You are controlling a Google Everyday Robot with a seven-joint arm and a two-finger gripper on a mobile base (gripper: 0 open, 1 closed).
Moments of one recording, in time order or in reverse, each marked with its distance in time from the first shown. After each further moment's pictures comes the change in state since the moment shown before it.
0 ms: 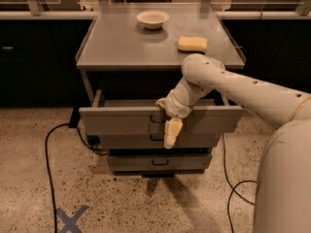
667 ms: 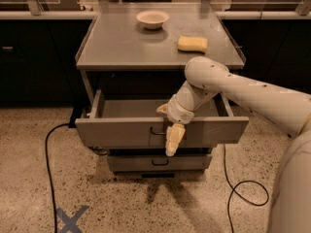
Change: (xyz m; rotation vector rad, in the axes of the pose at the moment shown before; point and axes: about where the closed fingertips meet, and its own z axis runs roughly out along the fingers) arm -0.006 0.036 -0.006 -0.051 -0.024 0.026
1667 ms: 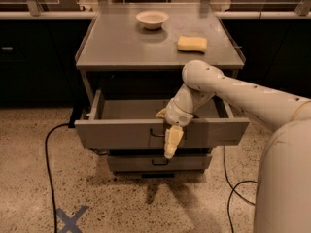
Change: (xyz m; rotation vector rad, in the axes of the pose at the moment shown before) arm 0.005 -0.001 0.021 -0.082 -0.022 0.039
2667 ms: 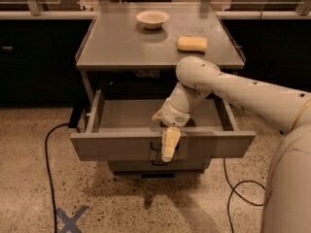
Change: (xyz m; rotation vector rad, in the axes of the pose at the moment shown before) arm -0.020 0.028 -0.010 -0.030 0.045 -0.006
